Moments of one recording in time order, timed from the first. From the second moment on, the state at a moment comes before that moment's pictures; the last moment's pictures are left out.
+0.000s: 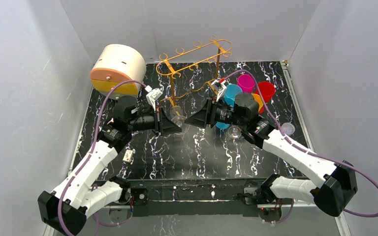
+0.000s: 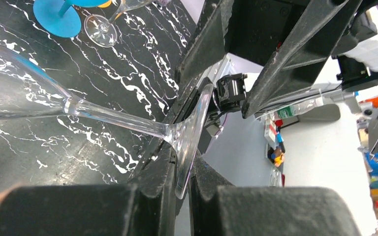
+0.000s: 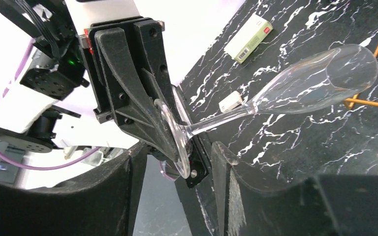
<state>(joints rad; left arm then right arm) -0.46 0.95 0.86 -0.26 0.81 -0.59 0.77 1.14 0.92 0.13 -0.54 0.78</state>
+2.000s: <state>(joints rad) -0.46 0.79 0.83 -0.48 1.41 0.29 0.40 1.38 1.10 0.16 -1.36 1.01</state>
